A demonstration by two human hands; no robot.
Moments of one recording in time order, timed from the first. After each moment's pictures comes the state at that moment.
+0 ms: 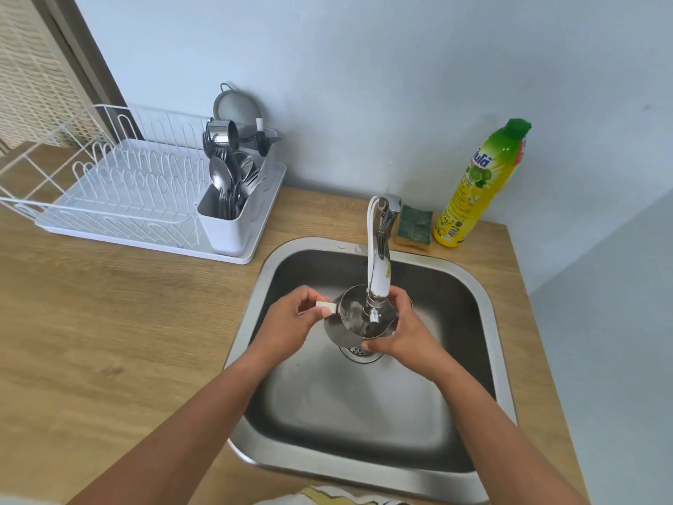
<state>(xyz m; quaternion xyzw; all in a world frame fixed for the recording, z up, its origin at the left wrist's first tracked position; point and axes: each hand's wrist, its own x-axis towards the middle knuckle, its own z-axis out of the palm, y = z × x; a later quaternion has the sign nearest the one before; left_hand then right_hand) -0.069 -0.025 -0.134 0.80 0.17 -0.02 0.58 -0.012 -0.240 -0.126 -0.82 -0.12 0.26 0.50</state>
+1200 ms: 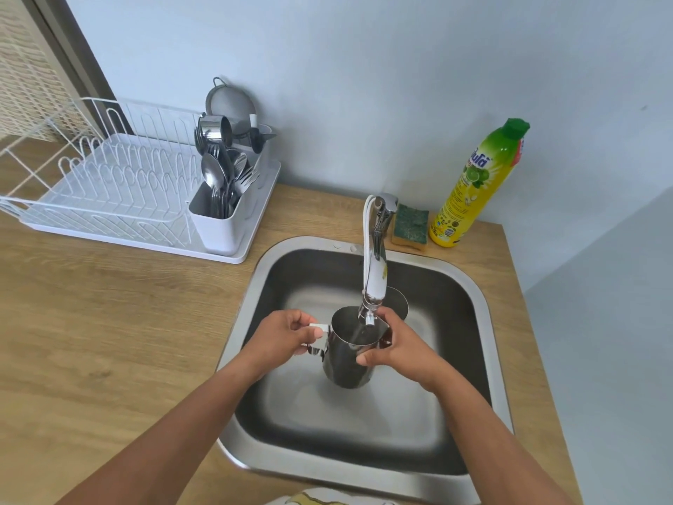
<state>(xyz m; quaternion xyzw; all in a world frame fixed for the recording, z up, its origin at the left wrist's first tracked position) -0.071 -0.015 -0.167 0.76 0.21 -0.12 0.61 -0.012 -0.247 -0.146 -0.80 -0.07 0.36 0.47</state>
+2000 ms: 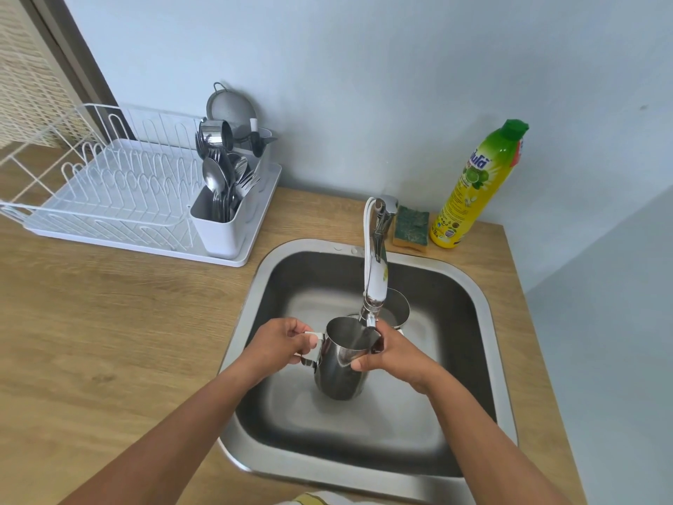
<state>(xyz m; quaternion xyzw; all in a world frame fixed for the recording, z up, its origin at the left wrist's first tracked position) -0.074 -0.009 -0.179 0.77 0.22 -0.14 0.58 -0.009 -0.239 -0.167 -0.78 -0.06 0.41 0.47</state>
